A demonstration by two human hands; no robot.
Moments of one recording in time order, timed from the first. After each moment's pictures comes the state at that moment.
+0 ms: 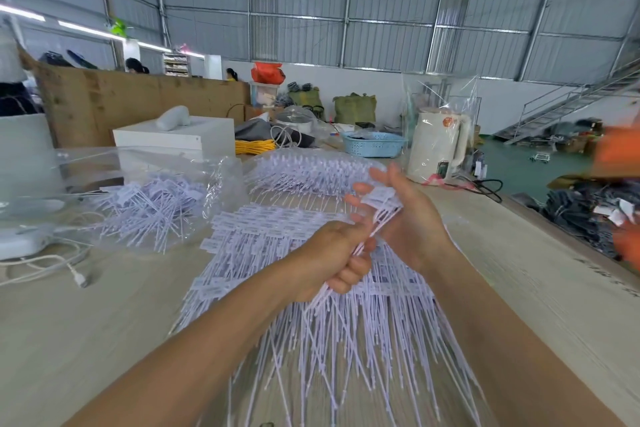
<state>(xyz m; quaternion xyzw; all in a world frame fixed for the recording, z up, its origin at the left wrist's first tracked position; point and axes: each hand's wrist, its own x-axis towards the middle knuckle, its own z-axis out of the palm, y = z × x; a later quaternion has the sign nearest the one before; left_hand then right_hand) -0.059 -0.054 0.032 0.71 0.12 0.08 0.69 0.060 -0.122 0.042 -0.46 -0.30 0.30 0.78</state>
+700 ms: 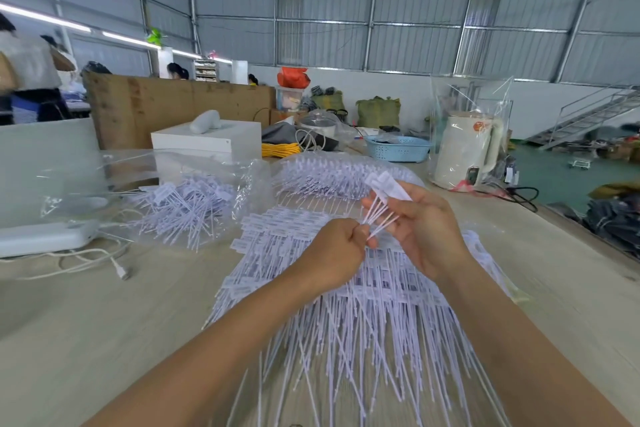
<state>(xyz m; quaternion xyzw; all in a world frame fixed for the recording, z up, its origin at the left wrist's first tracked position) -0.067 -0.035 0.024 0.82 0.18 0.25 0.48 0.048 -0.111 0.040 -0.44 -0.34 0.25 0.79</state>
